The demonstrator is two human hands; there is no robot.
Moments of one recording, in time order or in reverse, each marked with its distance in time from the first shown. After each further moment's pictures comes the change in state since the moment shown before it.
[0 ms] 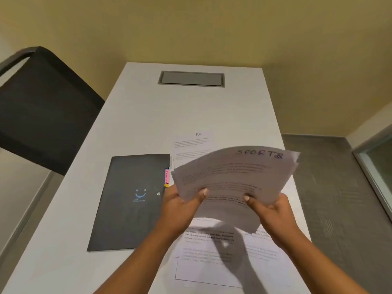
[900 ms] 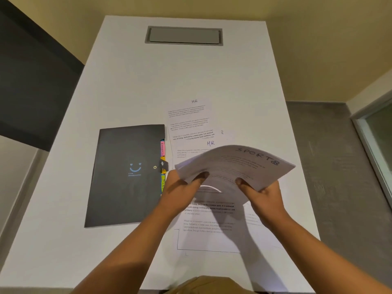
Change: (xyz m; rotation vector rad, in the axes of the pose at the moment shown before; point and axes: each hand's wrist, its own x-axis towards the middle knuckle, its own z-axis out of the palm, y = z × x) left_hand 0.023 -0.069 -0.012 0.140 -0.132 -0.014; right_hand -0.003 0.060 0.020 -0.026 0.072 0.041
